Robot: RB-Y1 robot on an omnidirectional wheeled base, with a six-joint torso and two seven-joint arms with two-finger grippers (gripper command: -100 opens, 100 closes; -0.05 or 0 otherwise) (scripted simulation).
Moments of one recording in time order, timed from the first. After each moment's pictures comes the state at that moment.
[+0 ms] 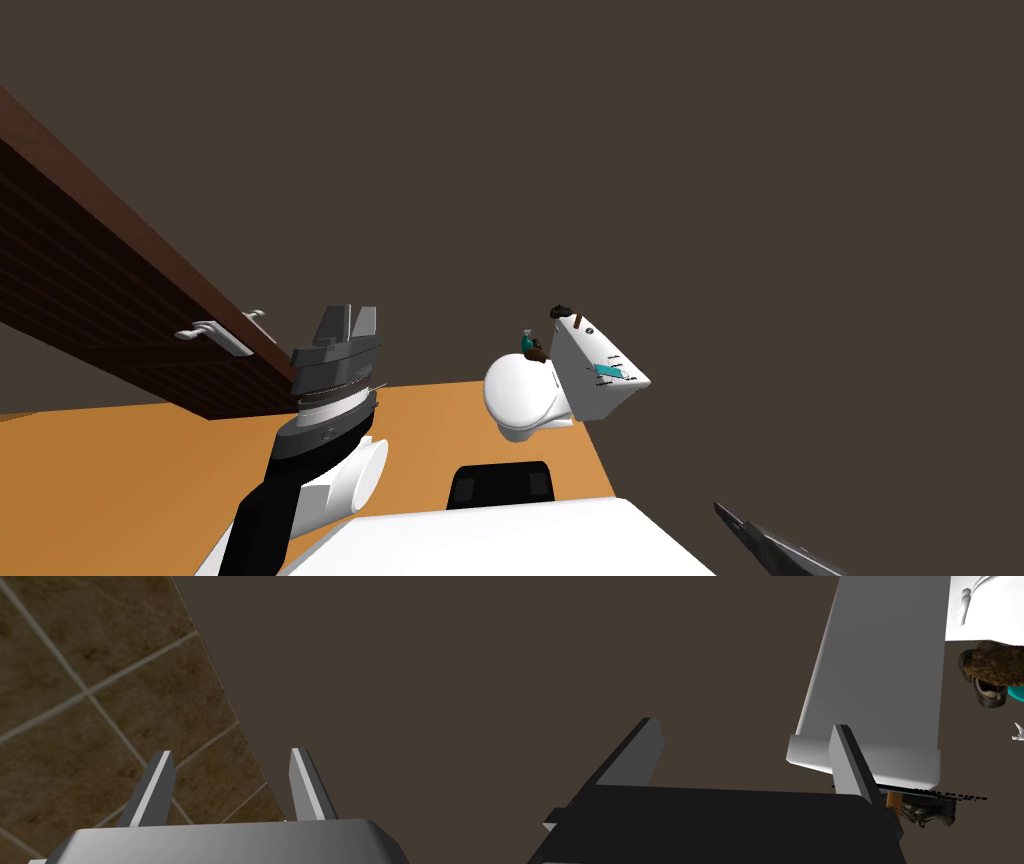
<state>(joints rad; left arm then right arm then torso) 0.50 0.00 0.06 -2.39 -0.01 -0.62 -0.15 1.21 -0.98 -0.14 -1.92 0.35 0.28 0.09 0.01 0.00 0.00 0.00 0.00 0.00</state>
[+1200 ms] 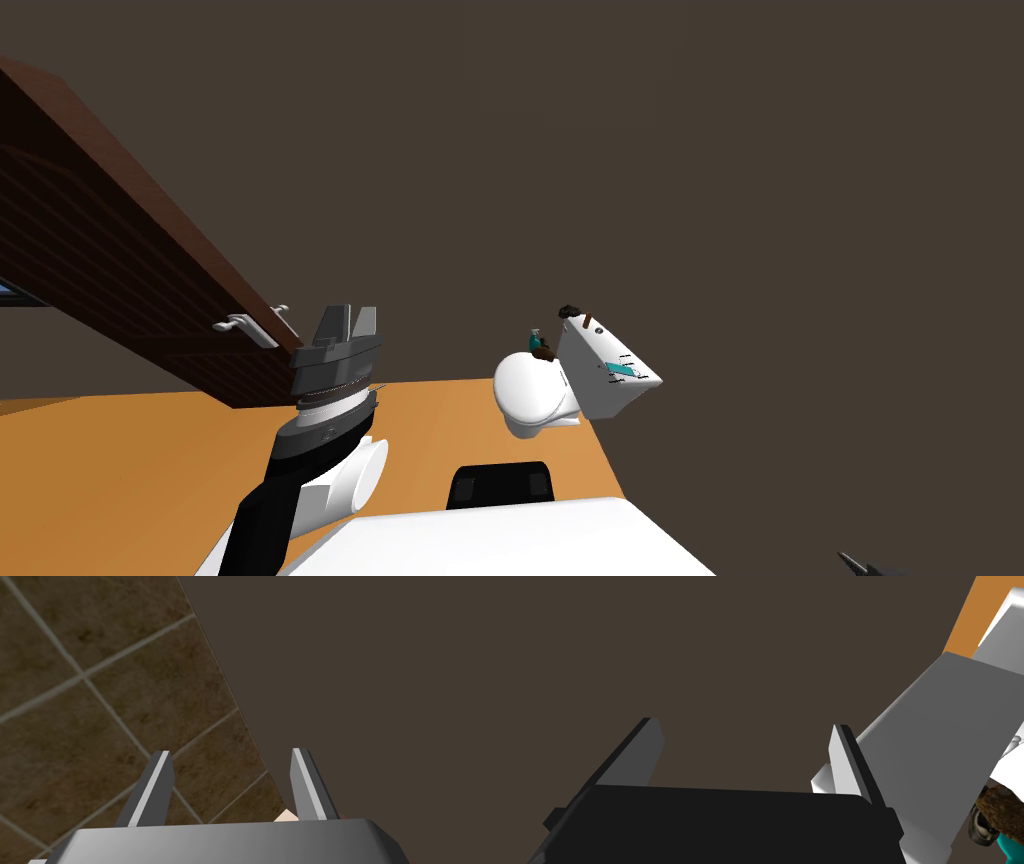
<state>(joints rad) 0.50 0.00 0.06 -2.39 -0.01 -0.62 -0.15 1.38 -1.33 -0.18 -1.80 0.42 0.52 0.09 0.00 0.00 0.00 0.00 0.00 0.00</state>
